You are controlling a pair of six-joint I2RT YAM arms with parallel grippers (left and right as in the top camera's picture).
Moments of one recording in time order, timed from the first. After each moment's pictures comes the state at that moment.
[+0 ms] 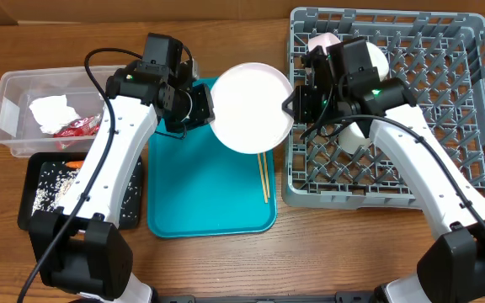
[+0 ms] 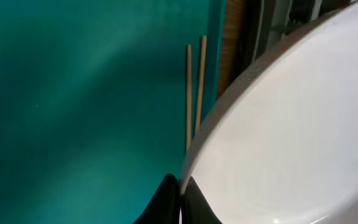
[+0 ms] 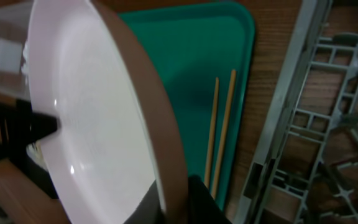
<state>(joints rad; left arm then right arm) -0.21 1.75 1.55 -0.99 0.37 -0.46 0.31 1.68 1.46 -0.76 -0.44 0.31</state>
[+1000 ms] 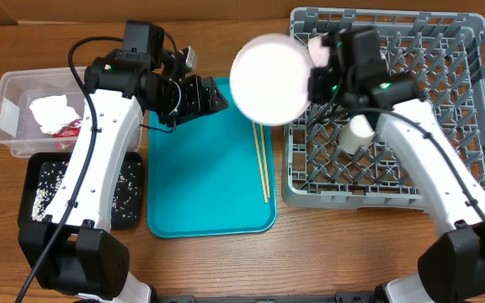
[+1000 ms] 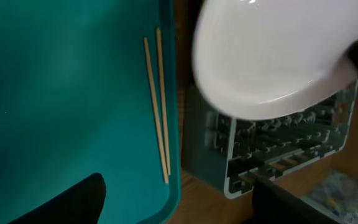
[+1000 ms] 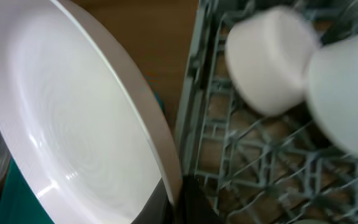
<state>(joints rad) -0.15 1.74 1.67 -1.13 0.53 -0.32 0.25 1.69 1.54 -0.69 -0.13 0.26</state>
